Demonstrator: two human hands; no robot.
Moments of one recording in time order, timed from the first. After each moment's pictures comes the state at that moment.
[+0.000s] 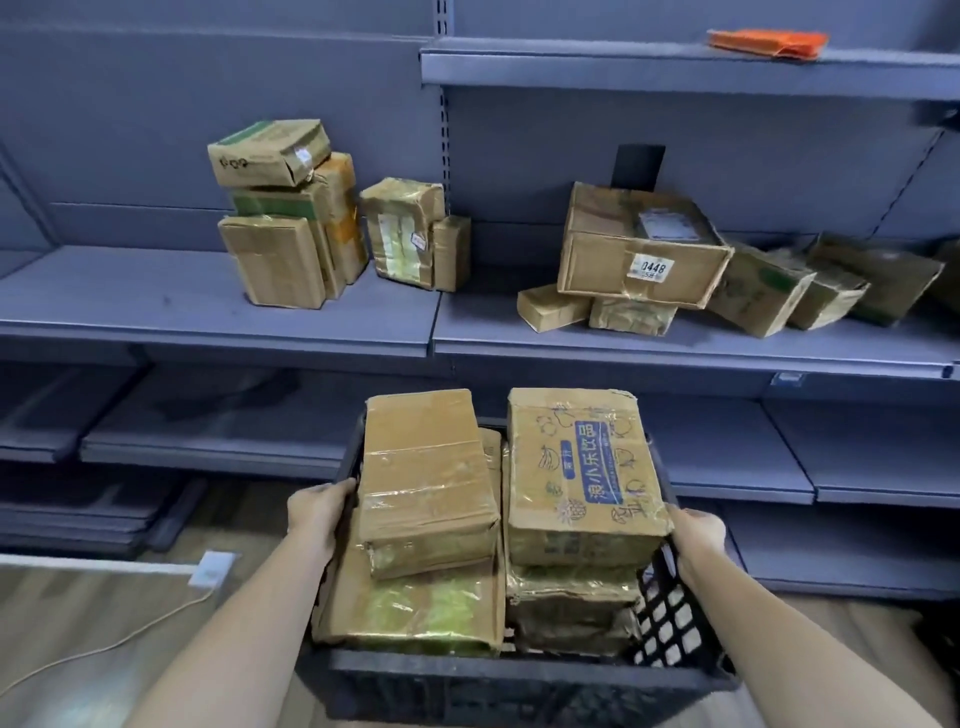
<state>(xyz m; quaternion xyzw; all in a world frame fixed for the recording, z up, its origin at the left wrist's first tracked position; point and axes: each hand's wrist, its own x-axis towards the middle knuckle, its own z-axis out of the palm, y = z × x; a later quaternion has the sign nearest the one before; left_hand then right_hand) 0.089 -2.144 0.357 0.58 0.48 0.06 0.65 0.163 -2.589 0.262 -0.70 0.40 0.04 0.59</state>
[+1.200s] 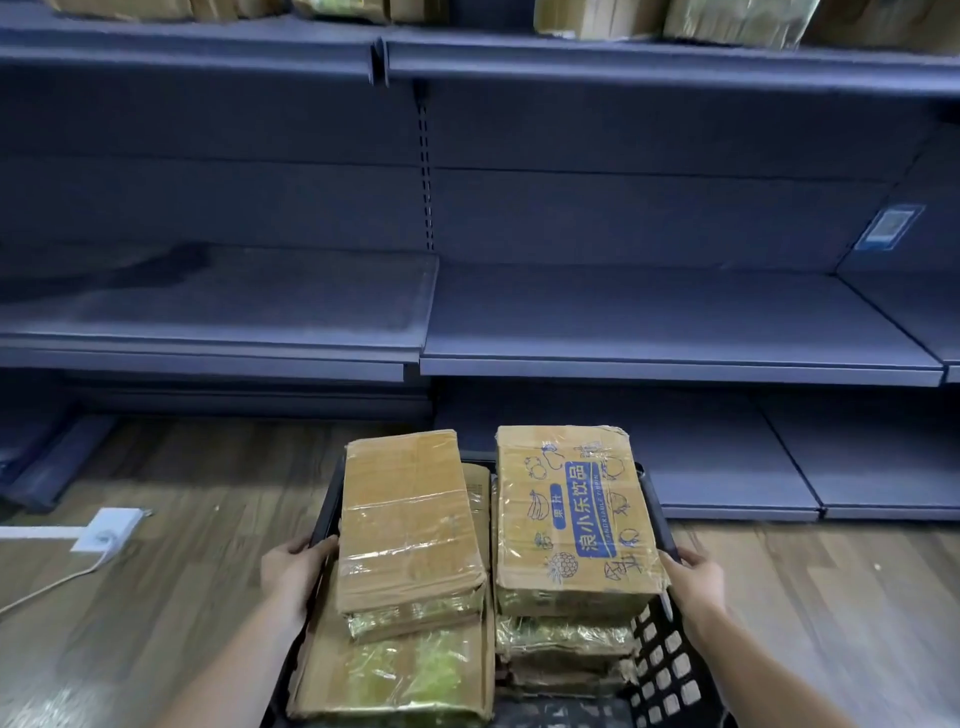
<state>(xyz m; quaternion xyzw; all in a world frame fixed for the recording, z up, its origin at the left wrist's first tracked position) 0.086 -2.128 -0.060 0.61 0.46 0.02 0.64 0.133 -2.565 -0.123 -0.76 0.37 0.04 0.53</state>
